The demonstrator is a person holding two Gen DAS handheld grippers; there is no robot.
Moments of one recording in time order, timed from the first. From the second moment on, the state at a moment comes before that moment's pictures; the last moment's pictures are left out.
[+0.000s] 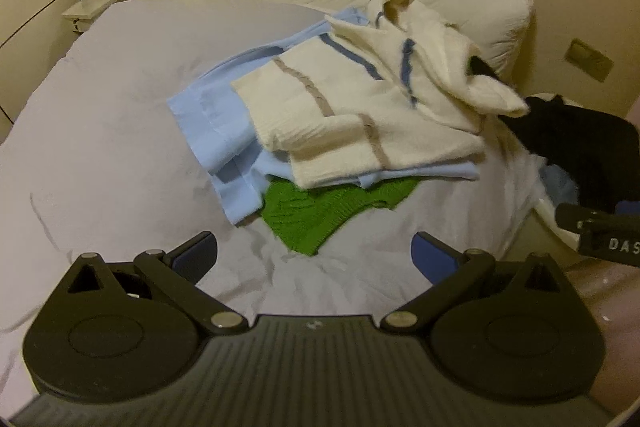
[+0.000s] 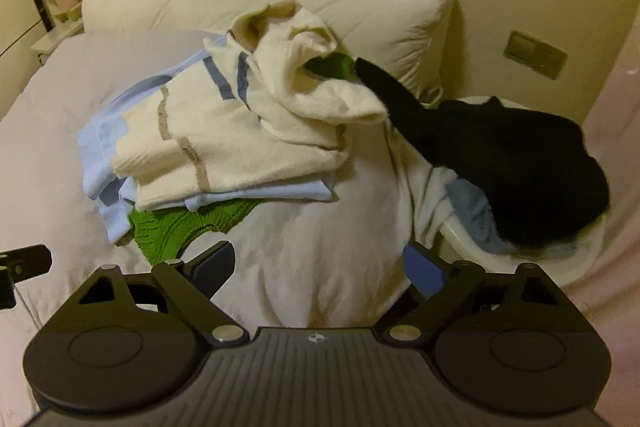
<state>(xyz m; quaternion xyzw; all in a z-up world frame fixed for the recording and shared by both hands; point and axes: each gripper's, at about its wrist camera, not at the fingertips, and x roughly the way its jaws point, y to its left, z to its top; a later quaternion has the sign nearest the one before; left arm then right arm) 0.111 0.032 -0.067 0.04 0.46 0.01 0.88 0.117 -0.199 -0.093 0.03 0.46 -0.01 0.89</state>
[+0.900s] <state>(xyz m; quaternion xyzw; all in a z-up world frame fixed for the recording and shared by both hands) 0.330 0.081 -0.196 -0.19 0.56 0.08 0.80 0.341 -0.182 -0.167 -0.09 0.45 0.11 0.88</state>
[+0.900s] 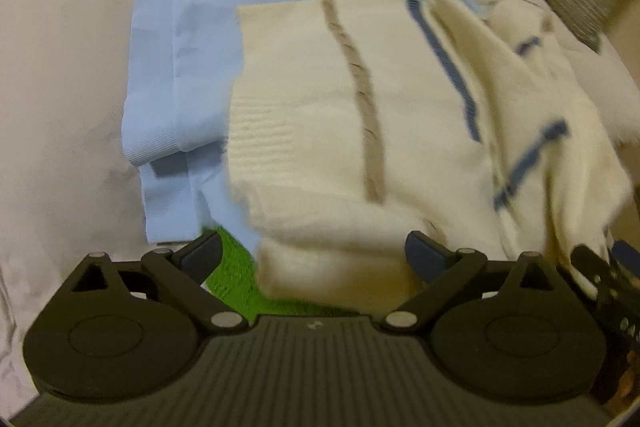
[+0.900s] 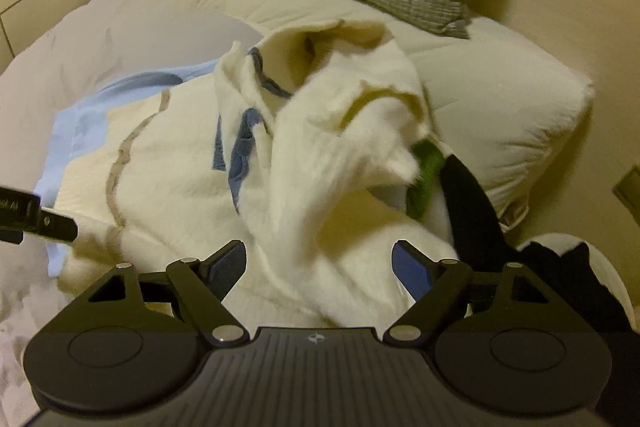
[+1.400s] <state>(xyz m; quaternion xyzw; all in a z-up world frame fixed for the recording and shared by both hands) 0.357 0.104 -0.229 -0.28 0.56 0.05 0.78 0.381 -0.189 -0.166 -0.05 0.42 0.14 0.90</state>
